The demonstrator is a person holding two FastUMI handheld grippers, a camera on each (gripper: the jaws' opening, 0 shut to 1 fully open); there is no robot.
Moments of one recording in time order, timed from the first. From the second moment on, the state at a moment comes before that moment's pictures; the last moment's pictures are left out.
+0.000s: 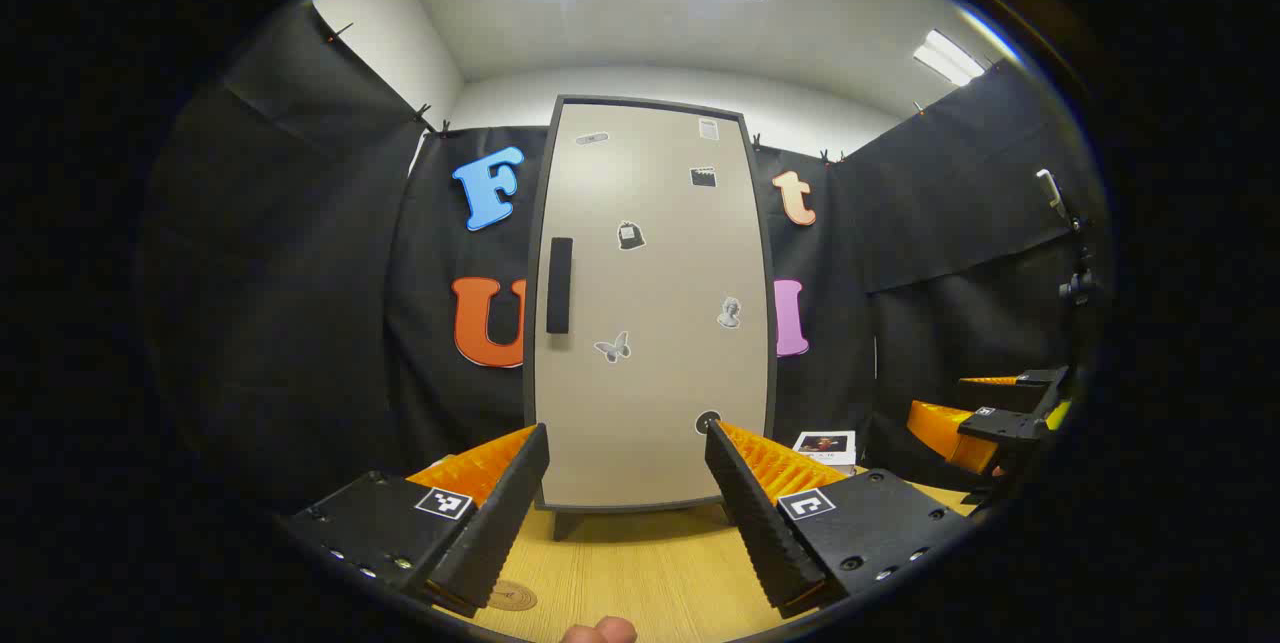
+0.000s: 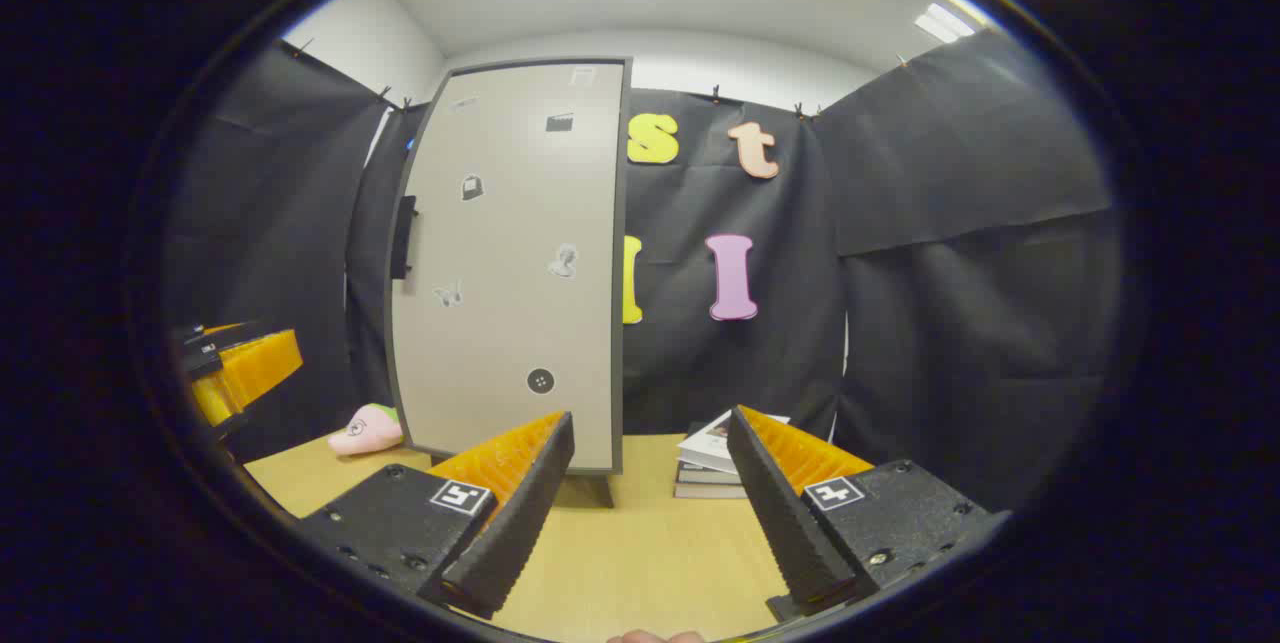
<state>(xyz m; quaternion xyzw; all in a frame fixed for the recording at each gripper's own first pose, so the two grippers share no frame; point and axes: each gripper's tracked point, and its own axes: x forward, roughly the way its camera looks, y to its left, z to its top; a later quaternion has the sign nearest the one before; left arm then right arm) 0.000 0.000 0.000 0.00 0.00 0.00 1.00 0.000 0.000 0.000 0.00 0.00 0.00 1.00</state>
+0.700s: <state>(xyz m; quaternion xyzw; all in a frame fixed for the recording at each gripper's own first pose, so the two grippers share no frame) 0.000 0.011 0.008 0.00 -0.01 0.01 1.00 0.003 0.020 0.006 -0.01 -0.01 0.02 1.00</state>
